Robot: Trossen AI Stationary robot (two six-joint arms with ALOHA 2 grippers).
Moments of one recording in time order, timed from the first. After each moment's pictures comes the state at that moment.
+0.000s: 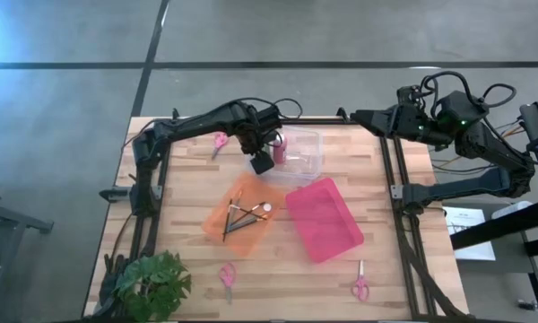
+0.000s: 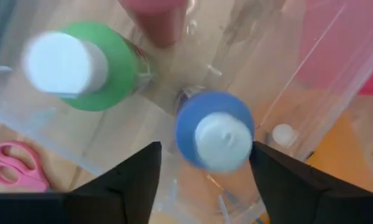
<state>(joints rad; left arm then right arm) 0.36 1.99 1.89 -1.28 0.05 -0.13 -0.16 0.90 1.35 -0.39 0.06 1.08</state>
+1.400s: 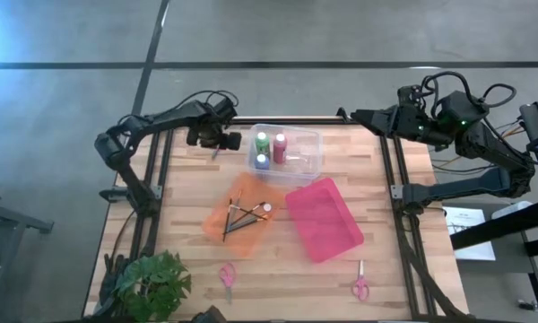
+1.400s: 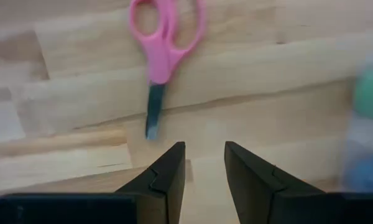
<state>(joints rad) 0.71 1.71 1.22 -0.94 -0.03 -0.71 -0.16 0.90 1.35 -0.39 0.07 1.06</state>
